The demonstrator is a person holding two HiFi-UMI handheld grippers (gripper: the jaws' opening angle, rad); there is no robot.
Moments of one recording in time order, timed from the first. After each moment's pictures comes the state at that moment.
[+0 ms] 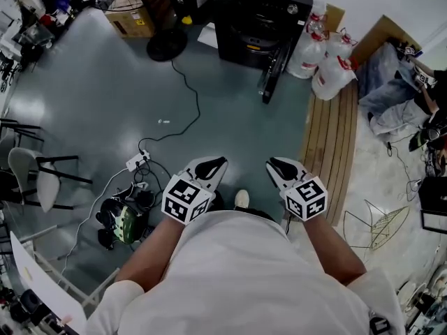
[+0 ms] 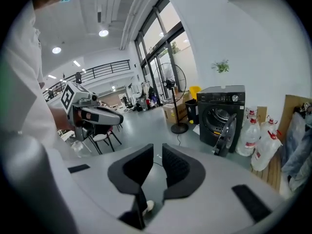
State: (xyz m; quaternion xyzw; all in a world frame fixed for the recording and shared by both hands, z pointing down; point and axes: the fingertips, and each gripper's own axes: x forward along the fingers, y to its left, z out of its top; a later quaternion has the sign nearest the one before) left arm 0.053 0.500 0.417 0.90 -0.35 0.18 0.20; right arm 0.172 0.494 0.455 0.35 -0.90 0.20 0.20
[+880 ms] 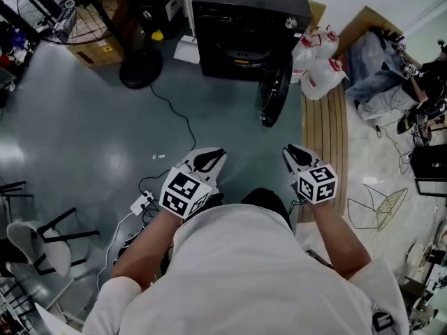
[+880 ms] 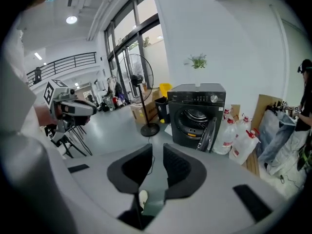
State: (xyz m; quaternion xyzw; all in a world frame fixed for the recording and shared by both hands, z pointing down) left arm -0.063 0.244 0.423 0.94 -0.23 0.19 0.16; right arm 0.129 0.254 0.481 0.51 -0.79 0.24 0.23
